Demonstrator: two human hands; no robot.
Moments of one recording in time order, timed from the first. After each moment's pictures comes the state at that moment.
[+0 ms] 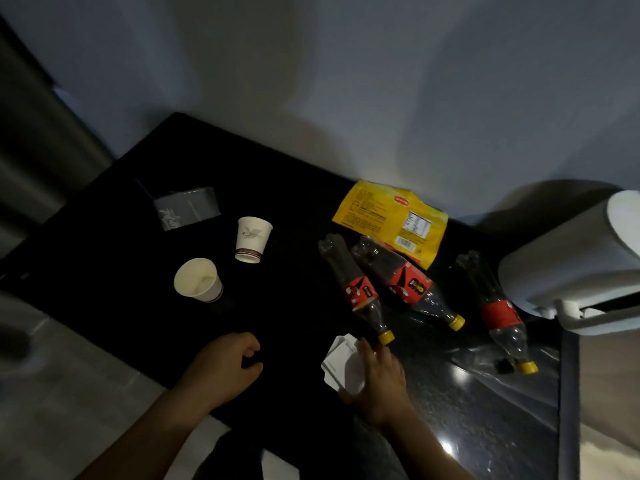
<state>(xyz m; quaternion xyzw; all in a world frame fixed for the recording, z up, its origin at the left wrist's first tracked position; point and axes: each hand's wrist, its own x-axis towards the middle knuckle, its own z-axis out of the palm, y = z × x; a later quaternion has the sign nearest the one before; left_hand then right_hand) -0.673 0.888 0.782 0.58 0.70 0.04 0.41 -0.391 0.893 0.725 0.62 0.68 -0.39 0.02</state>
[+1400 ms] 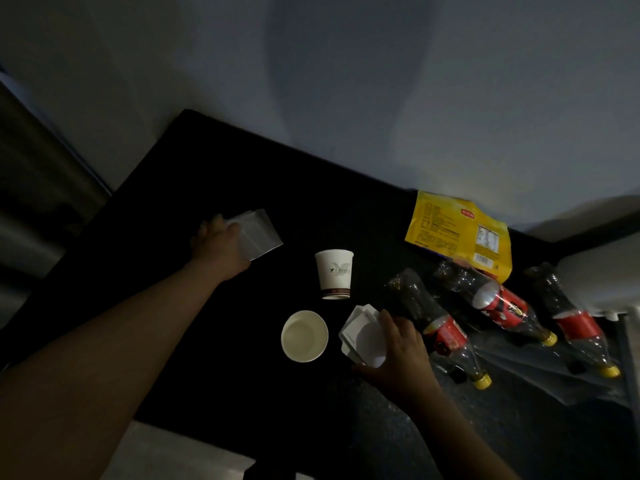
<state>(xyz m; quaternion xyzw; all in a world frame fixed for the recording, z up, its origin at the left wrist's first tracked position) -0.923 1.156 0.703 0.67 0.70 -0.04 0.22 -0.615 0.976 0.758 0.72 0.62 -0.29 0.04</state>
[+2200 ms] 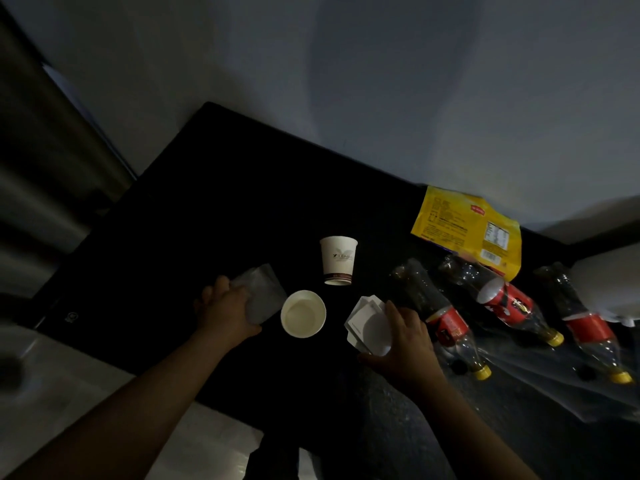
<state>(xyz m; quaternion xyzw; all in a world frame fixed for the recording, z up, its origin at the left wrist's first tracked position) -0.898 1.015 0.706 0.63 0.73 -0.10 0.27 -0.598 0.967 0.769 0.70 0.65 -0.31 0.02</state>
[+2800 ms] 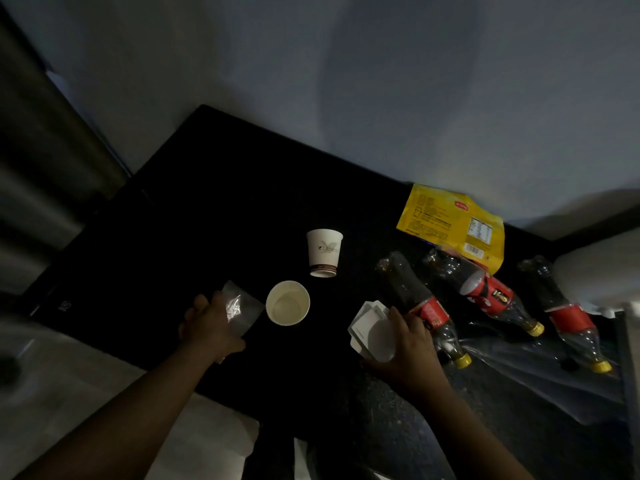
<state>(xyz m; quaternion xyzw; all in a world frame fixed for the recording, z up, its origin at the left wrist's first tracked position) -0.885 0.972 0.704 0.53 0.79 -0.07 0.31 -0.563 0.937 0.772 0.70 0.65 -0.30 0.00</state>
